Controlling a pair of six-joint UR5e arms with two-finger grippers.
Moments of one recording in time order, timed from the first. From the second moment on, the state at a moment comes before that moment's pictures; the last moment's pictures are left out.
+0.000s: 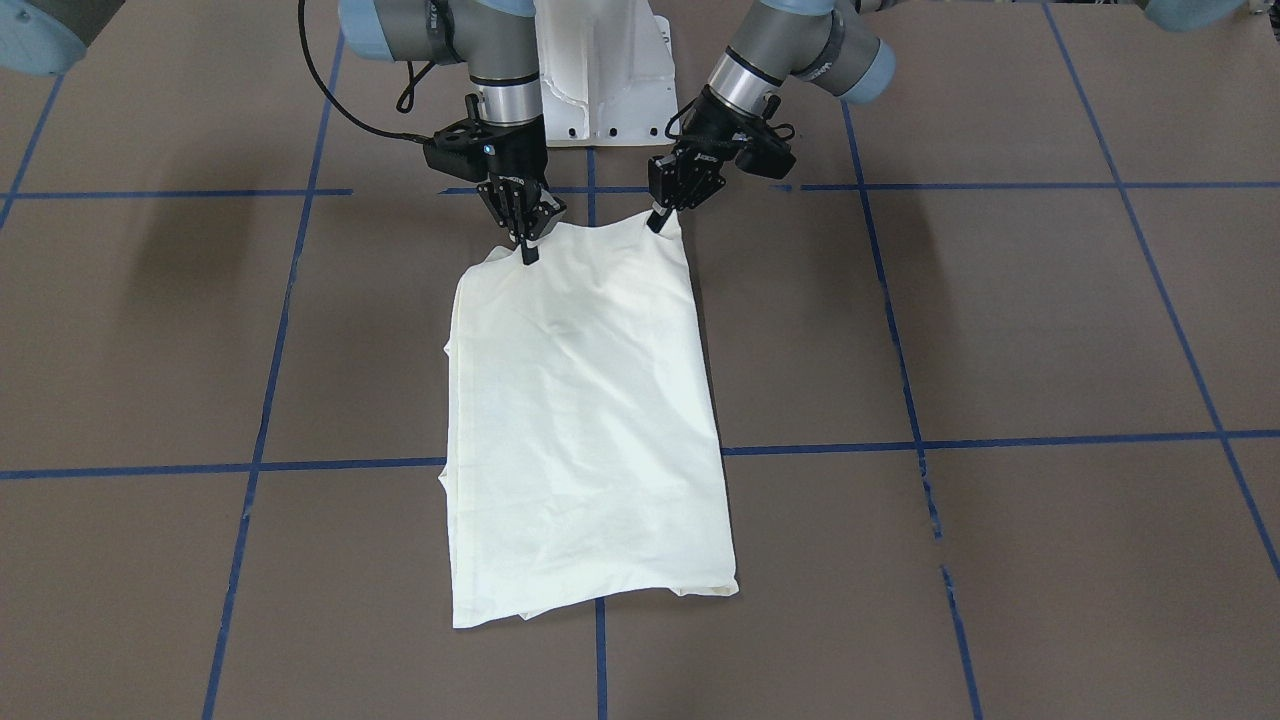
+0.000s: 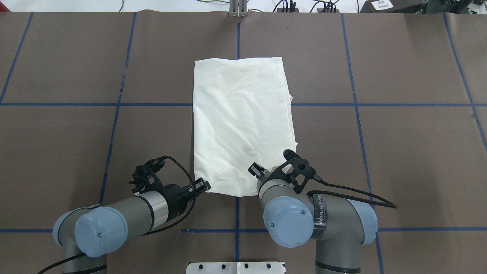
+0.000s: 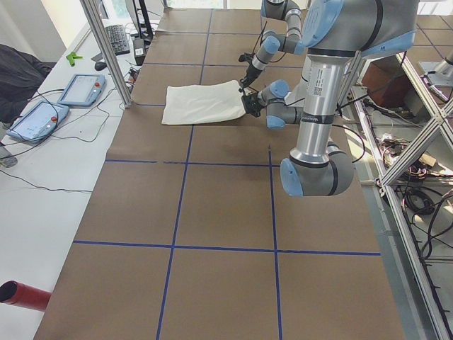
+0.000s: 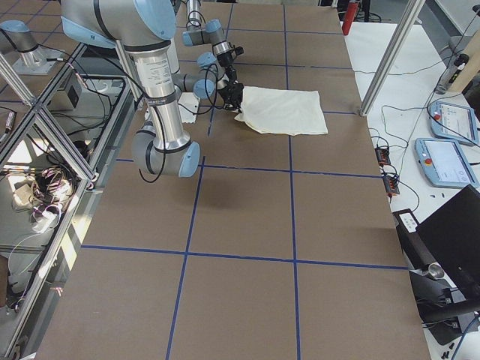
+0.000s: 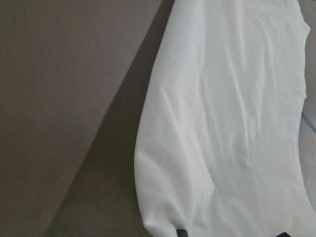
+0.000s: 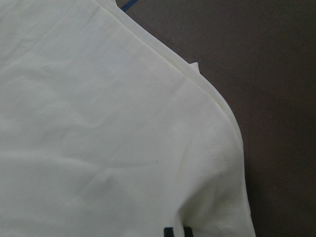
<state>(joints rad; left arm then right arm) -0.19 -1.86 -1.91 -2.29 -1.34 -1.89 0.19 -1.09 1.91 -1.51 1.22 2.15</state>
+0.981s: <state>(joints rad) -0.19 -1.88 -2.28 -1.78 -1.42 -1.88 0.13 -1.09 2.18 -1.76 1.22 2.16</state>
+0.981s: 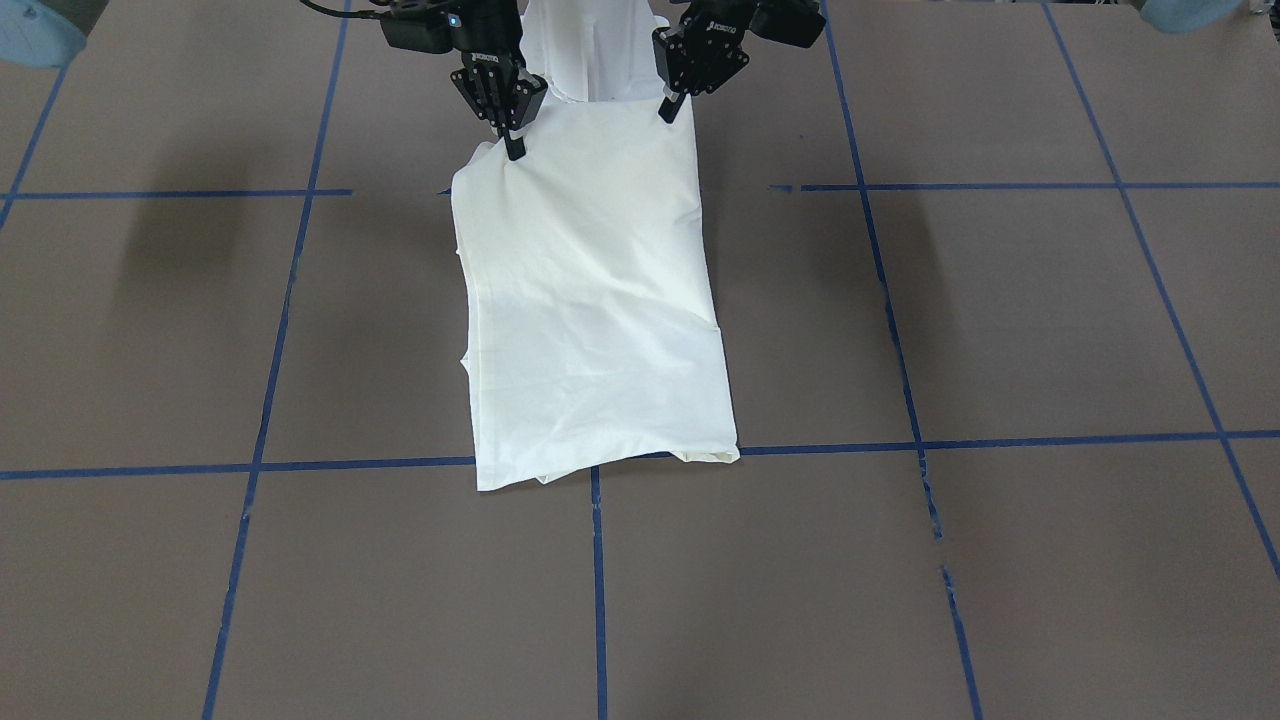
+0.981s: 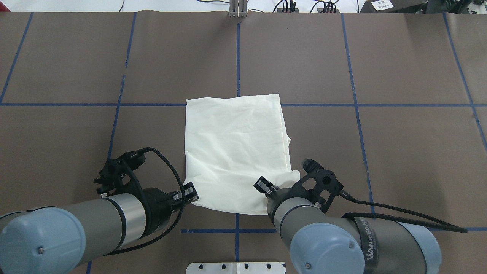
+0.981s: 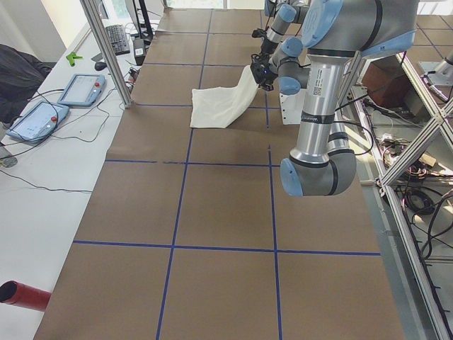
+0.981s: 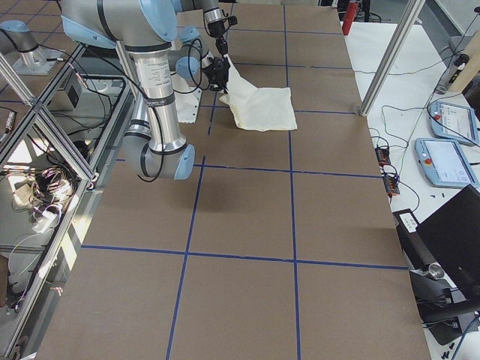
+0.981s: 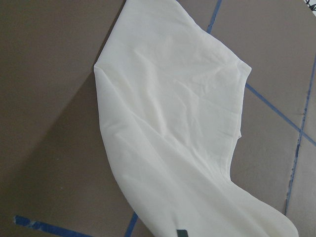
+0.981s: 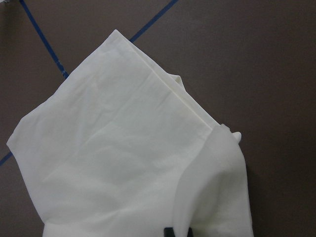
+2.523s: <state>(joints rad) -0.48 -2.08 -1.91 -1.79 -1.48 -1.64 0.36 -0.91 1.77 -1.57 1.28 2.06</state>
